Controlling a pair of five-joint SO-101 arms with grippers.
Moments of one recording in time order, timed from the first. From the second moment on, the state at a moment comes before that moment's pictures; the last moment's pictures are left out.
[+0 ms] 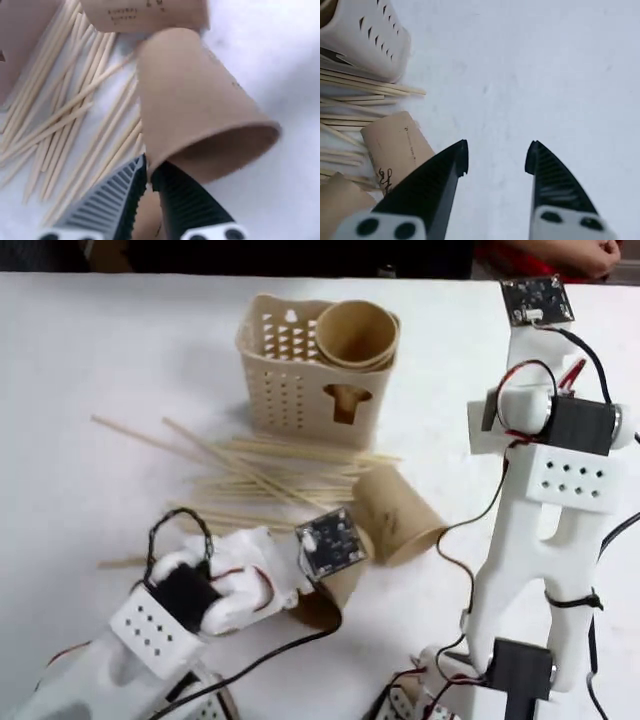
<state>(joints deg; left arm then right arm) 35.8 -57.2 59.4 71.3 -26.4 7.8 -13.8 -10.5 93.2 16.7</state>
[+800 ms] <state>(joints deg) 20.2 -57.2 35.4 78.7 -26.4 8.0 -13.8 0.8 86.3 16.7</state>
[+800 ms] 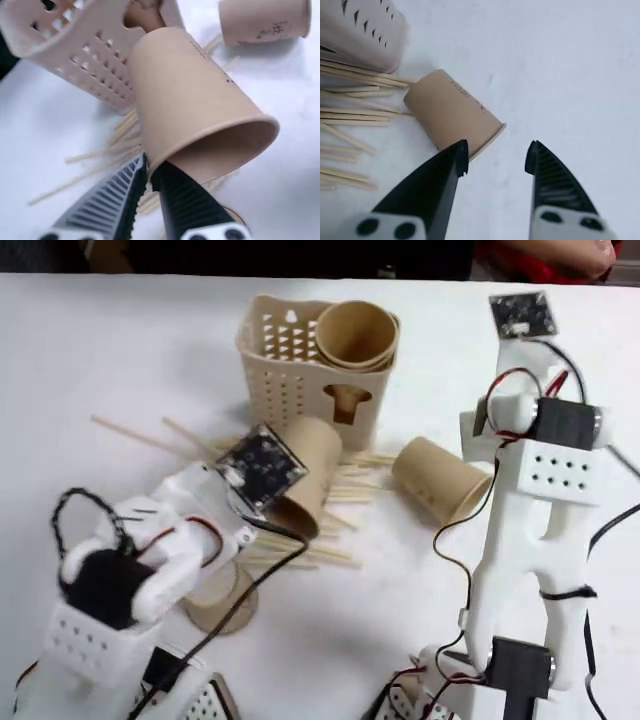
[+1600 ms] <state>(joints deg) 16.8 -9.5 -33.5 99.5 -25.2 10.0 -13.8 14.6 78.6 16.7</state>
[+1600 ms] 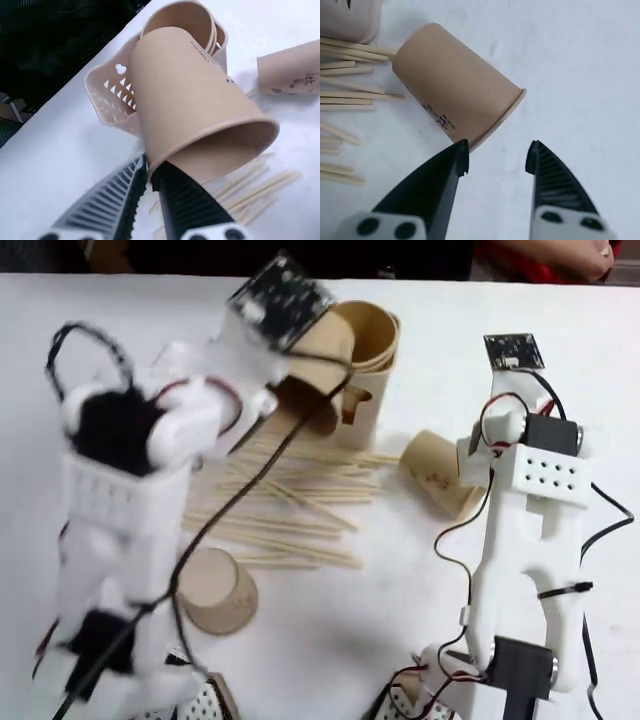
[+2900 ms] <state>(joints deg) 16.8 21.6 -65.3 88.7 -20.1 11.7 -13.8 14.7 78.2 16.7</state>
